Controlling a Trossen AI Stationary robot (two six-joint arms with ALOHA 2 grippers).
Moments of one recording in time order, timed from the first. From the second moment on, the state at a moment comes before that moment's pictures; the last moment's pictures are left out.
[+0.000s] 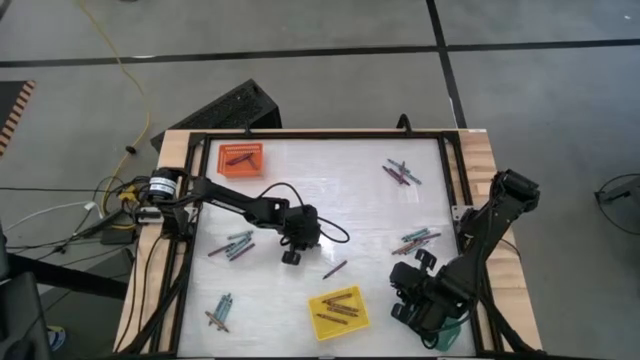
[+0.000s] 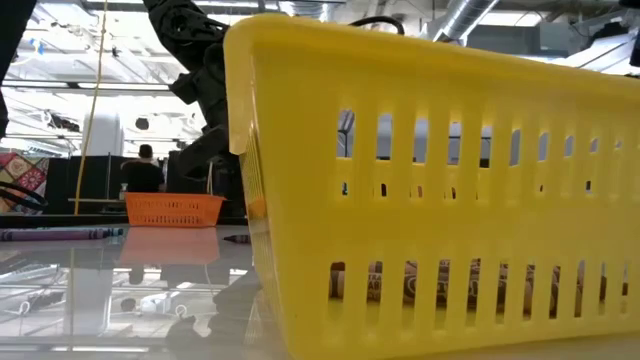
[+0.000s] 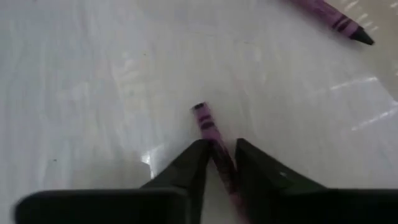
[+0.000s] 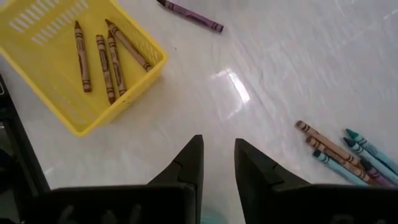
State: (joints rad) left arm -0.01 1.85 0.99 -0.13 0.14 0.24; right arm 0.90 1.54 1.29 -1.14 0.55 1.35
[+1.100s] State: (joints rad) left arm 0.06 1.71 1.14 -0.53 -0.16 0.41; right arm 0.90 1.54 1.29 -1.12 0.57 1.30
